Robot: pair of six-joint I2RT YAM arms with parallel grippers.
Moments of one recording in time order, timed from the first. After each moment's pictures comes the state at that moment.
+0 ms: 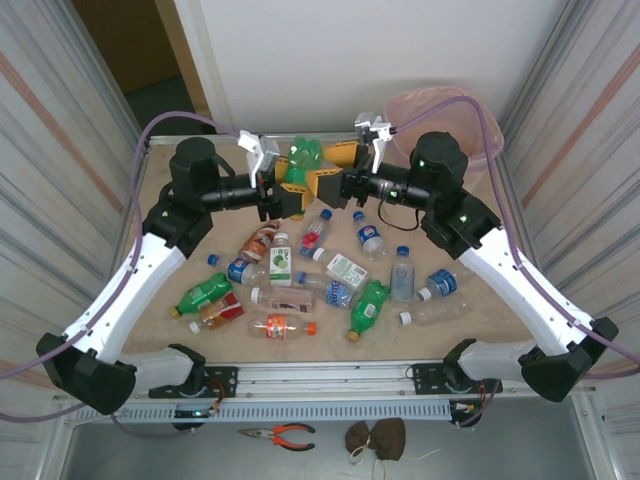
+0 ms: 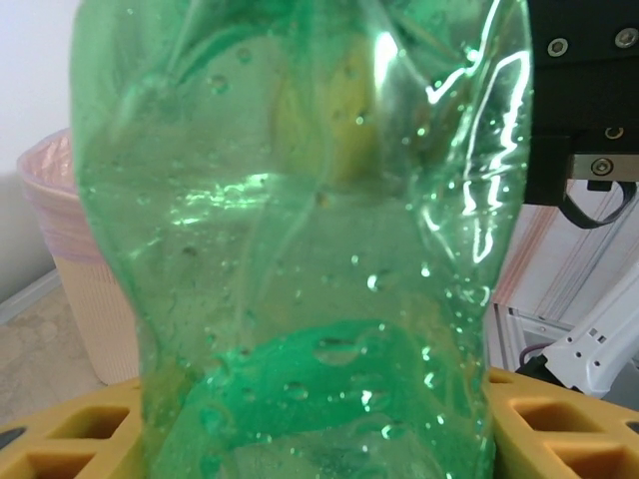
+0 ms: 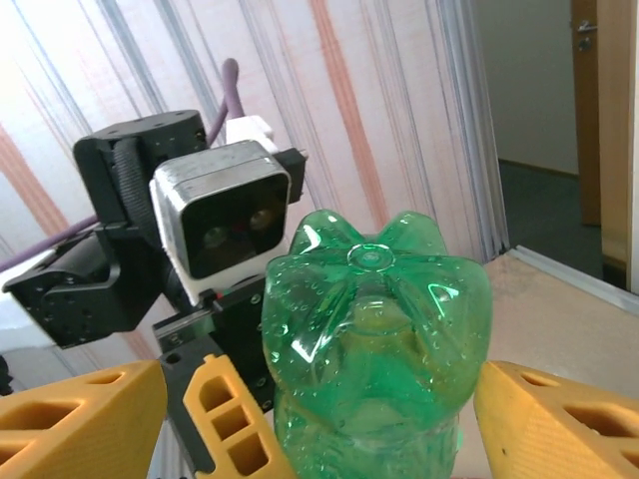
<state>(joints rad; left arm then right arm) -0.47 1.22 1.29 -0.21 0.82 -0.03 0.68 1.25 1.43 -0.16 -0.51 0.33</state>
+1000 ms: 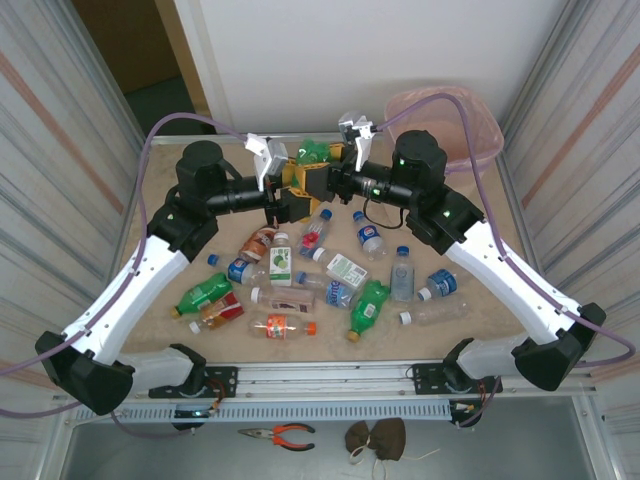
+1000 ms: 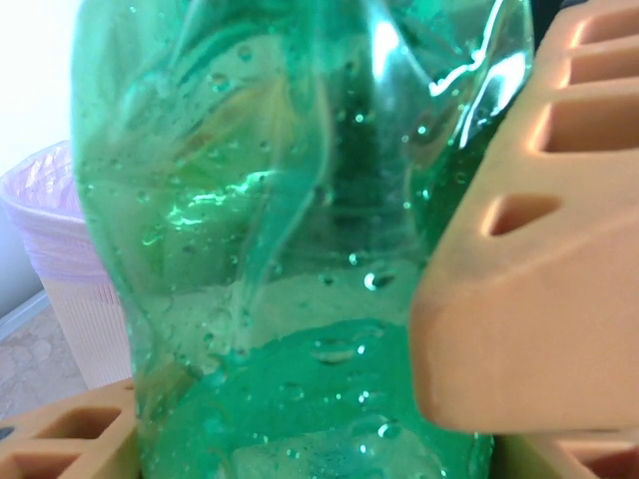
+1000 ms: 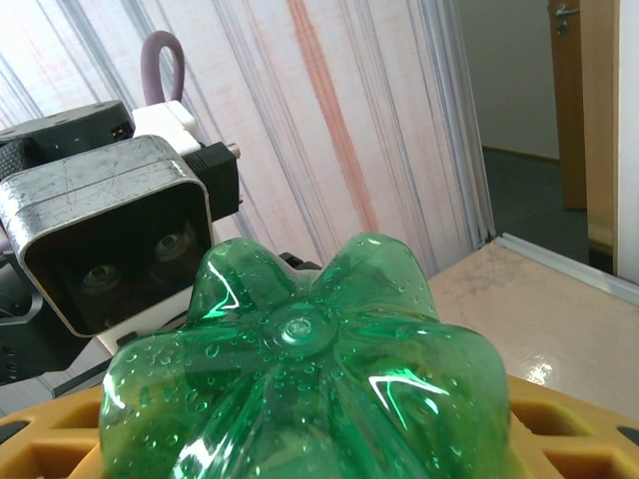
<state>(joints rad) -0.53 1.22 1.29 -0.18 0.77 -0.02 0.73 1.31 1.46 -0.16 -0.43 0.33</state>
